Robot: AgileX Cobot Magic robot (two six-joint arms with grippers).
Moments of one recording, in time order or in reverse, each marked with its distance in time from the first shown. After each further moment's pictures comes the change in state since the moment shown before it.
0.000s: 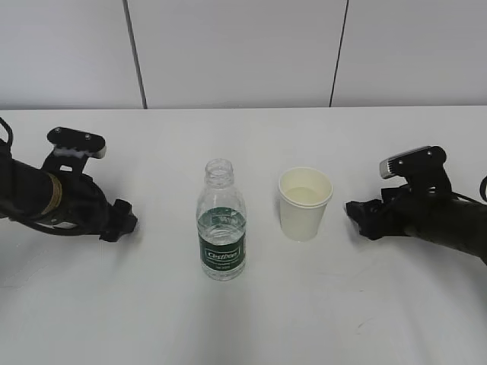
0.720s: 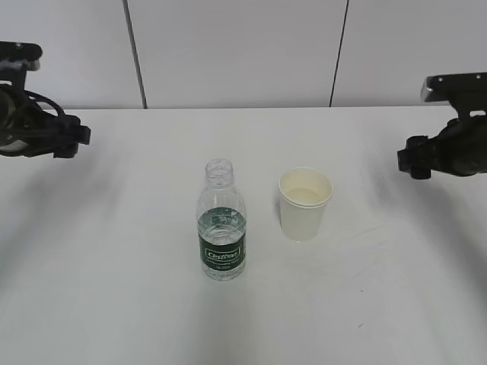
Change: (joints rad) left arm 0.003 -0.207 -0.171 -0.314 0.437 0.084; right arm 0.000 -0.319 -0.201 0.204 0.778 0.068
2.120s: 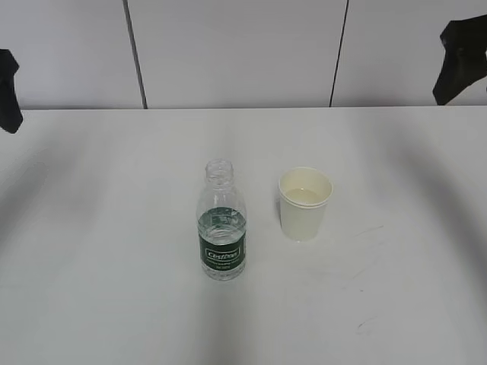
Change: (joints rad) left arm 0.130 -0.142 -0.428 -0.890 0.856 0.965; right arm 0.000 -0.116 -0.639 0.333 1.163 -0.229
